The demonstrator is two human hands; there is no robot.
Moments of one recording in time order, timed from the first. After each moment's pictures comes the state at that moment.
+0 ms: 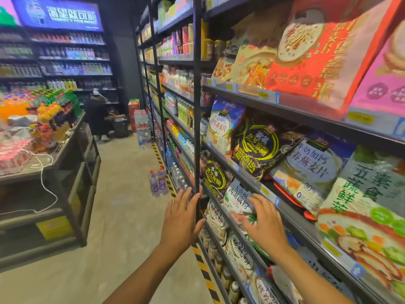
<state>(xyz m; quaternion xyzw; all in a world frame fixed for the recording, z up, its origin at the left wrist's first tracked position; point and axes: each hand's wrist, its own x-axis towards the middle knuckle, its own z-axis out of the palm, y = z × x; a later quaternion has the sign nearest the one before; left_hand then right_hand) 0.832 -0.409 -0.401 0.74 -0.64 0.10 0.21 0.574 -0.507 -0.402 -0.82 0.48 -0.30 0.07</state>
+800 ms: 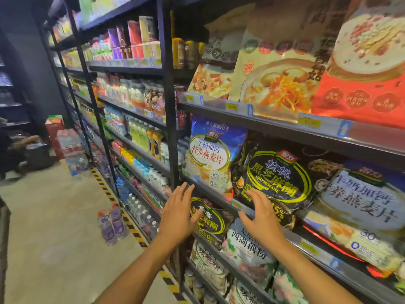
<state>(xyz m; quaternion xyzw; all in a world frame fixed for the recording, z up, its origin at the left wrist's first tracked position) 1.007 -0.729 -0.368 0.61 -0.74 -0.02 0.29 0.738 -0.719 -0.361 -0.72 0.61 -0.34 0.08</state>
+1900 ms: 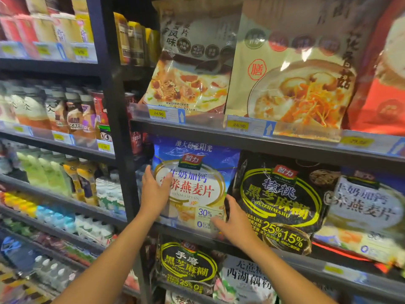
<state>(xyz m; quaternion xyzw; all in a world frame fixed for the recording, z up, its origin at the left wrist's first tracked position) 1.024 -1.042 -0.326 0.50 -0.64 -0.34 0.47 0.826 -0.873 -0.348 -0.52 0.75 -0.37 0.16</state>
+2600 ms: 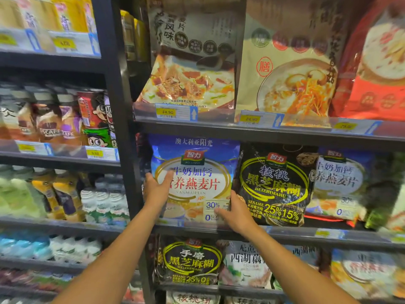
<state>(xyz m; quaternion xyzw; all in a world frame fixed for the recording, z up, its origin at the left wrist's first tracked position) 1.026 -1.102 -0.352 0.47 -0.60 -0.49 0.41 0.871 -0.883 -0.345 -0.42 0.80 -0.40 0.13</state>
